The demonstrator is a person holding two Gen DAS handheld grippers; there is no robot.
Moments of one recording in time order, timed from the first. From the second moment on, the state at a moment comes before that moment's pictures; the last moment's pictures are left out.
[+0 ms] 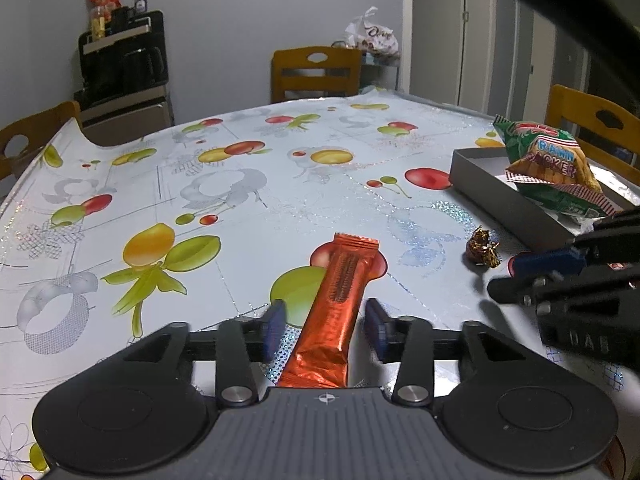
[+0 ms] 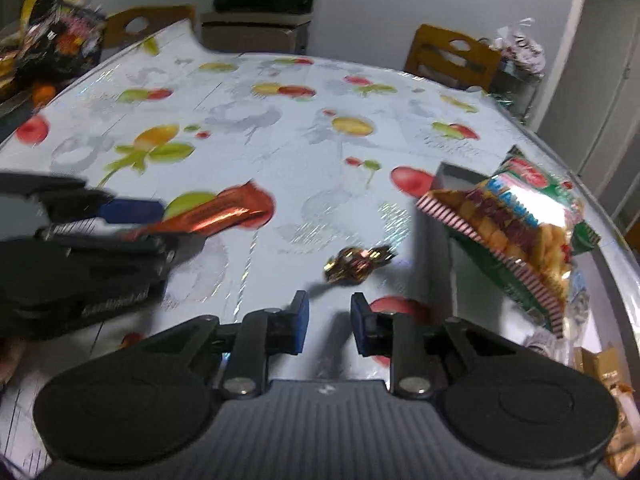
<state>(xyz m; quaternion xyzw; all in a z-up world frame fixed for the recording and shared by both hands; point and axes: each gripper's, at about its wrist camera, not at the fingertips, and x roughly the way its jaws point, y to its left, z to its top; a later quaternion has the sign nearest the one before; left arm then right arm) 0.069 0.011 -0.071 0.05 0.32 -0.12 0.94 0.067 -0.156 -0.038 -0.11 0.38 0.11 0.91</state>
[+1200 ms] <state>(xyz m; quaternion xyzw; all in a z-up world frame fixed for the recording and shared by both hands) 0.076 0.012 -0.072 0.02 0.32 -0.15 0.93 0.071 -0.160 -0.039 -0.06 0.37 0.13 0.92</state>
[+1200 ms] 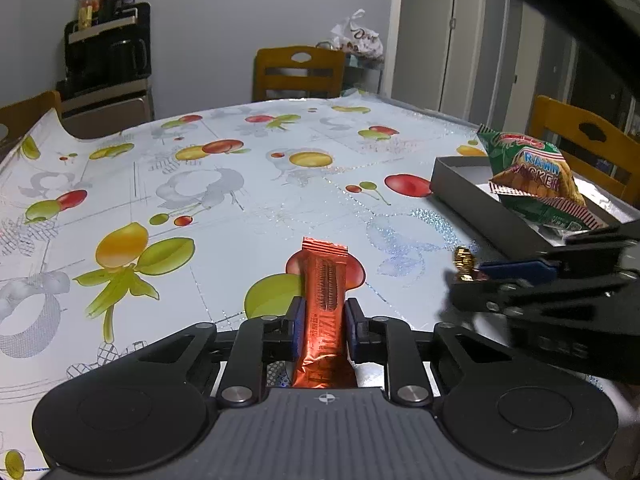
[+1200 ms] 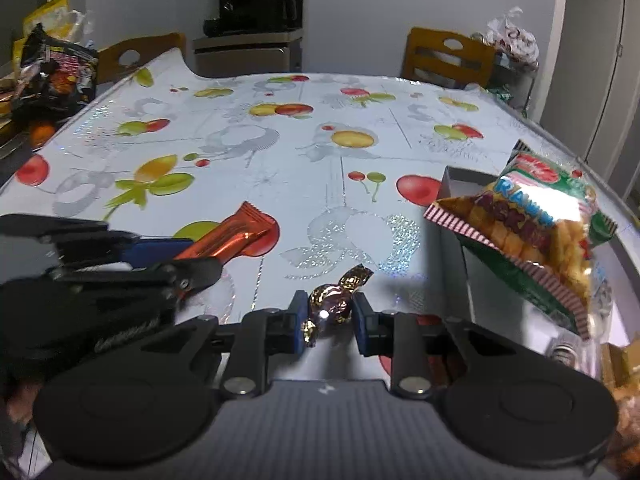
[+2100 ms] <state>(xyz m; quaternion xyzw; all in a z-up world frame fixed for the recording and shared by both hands) 0.031 0.000 -0.058 0.04 0.31 -0.08 0.95 -0.023 -0.186 -0.024 -0.07 0.31 0.23 0.92</state>
